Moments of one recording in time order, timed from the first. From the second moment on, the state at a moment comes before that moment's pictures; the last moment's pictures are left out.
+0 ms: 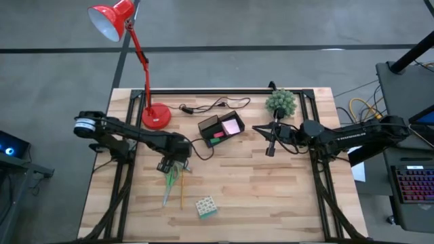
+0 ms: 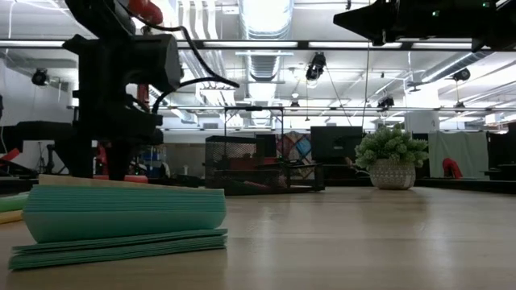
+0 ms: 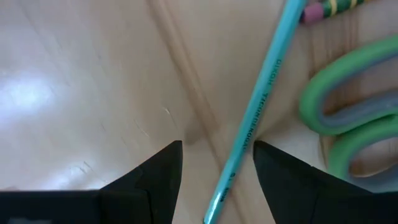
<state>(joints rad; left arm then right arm) -0.04 1.51 0.75 -0.75 -0.11 0.32 0.02 0.96 0.37 0.73 0.21 -0.37</state>
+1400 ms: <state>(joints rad) -0.03 1.46 0.75 -0.70 -0.06 0.45 0.02 0.96 0.37 0.71 0.21 -0.37</state>
